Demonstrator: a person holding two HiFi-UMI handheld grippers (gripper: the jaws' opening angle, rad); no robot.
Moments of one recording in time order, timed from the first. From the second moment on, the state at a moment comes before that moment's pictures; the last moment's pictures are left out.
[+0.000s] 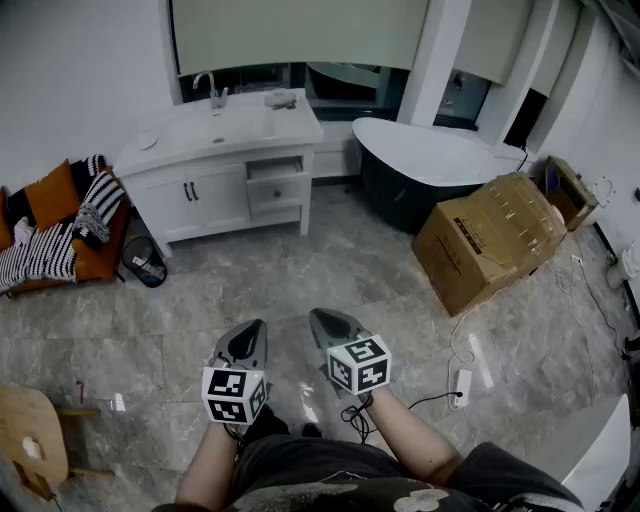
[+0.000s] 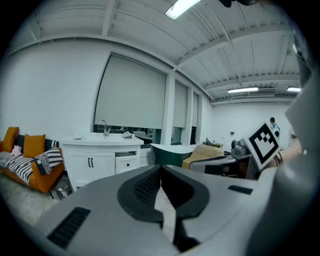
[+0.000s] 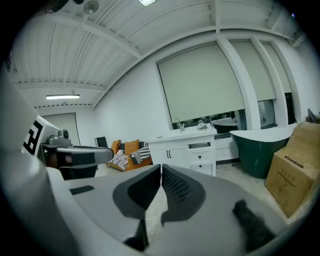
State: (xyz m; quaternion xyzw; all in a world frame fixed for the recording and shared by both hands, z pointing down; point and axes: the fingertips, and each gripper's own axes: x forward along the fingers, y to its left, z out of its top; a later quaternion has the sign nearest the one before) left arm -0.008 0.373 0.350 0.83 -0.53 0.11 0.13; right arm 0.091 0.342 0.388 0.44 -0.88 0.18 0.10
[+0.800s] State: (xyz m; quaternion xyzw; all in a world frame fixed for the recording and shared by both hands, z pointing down) left arm -0.005 0.377 0.350 0.82 -0.55 0.10 0.13; right arm 0.112 0.336 0.395 0.44 -0.87 0.23 0.05
